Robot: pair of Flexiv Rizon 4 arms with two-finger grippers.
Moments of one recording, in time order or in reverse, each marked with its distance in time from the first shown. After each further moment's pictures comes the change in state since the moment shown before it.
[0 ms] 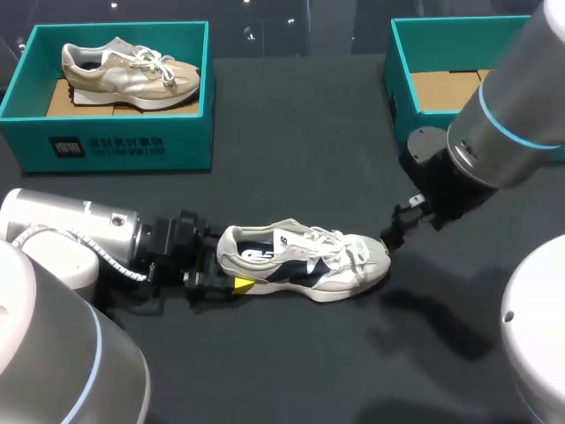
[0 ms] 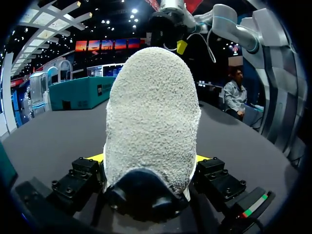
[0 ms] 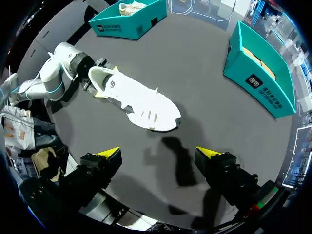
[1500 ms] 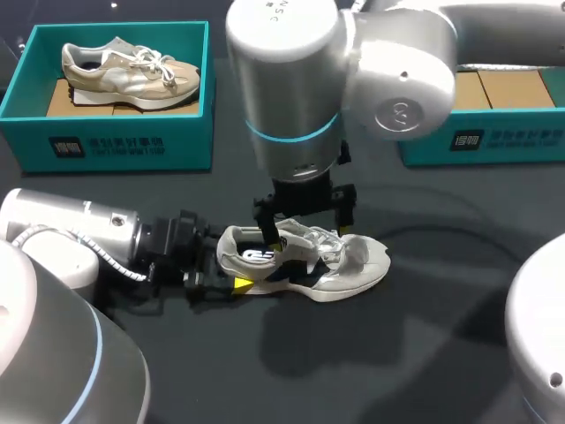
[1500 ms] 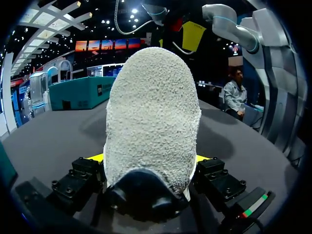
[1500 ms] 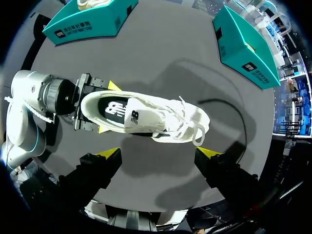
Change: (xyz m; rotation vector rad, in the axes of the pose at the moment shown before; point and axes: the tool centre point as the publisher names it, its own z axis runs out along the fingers) left arm 0.000 0.000 0.000 0.000 0.000 0.000; right arm 0.109 0.075 0.061 0.168 -0.290 0.294
